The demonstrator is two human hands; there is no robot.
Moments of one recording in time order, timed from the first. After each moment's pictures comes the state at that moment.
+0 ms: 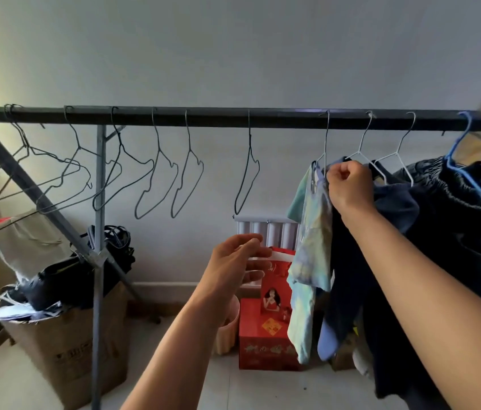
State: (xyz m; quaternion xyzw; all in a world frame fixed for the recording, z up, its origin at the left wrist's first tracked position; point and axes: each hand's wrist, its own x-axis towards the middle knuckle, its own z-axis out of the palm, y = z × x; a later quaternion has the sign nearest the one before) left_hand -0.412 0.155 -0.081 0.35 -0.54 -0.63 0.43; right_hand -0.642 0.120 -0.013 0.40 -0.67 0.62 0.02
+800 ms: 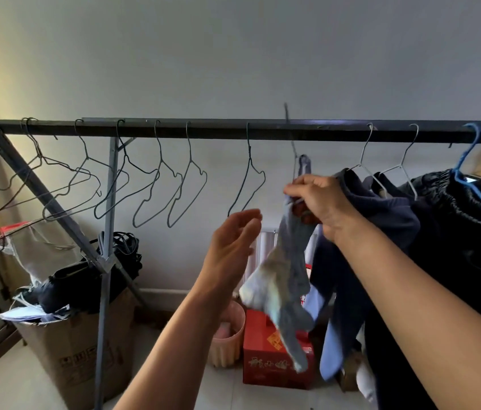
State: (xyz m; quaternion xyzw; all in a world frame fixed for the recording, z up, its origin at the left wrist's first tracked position) left_hand -0.433 0.150 -0.057 0.30 -0.63 -0.49 0.52; right_hand -0.596 0.145 0.010 0.48 -0.57 0.61 -0.28
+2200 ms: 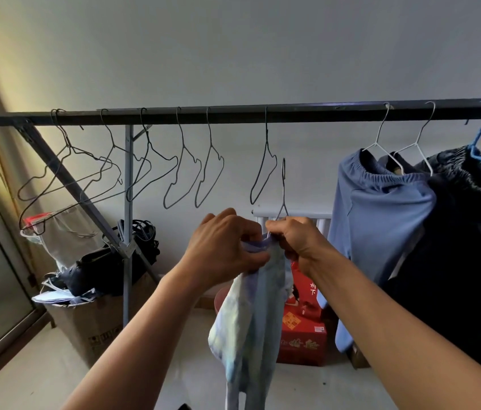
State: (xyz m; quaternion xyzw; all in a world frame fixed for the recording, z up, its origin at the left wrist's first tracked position) left_hand -0.360 0.185 -0.035 0.41 -0.87 -0.01 0.28; right_hand -0.516 0.176 -0.057 0.42 -0.61 0.55 -0.39
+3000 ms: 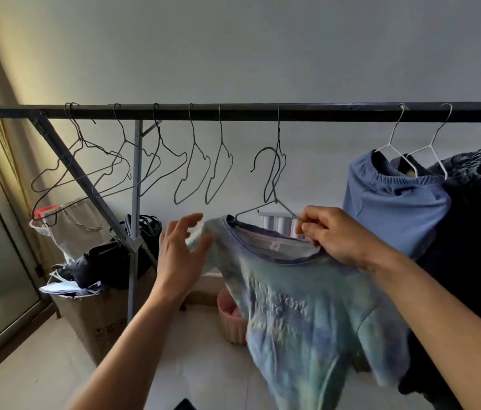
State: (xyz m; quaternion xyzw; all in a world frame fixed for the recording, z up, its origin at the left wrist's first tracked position) left_hand -0.306 0.127 -0.110 0.52 -0.67 -0.19 0.50; right_hand -0.555 0.203 -0.042 0.68 -0.61 0.36 -0.18
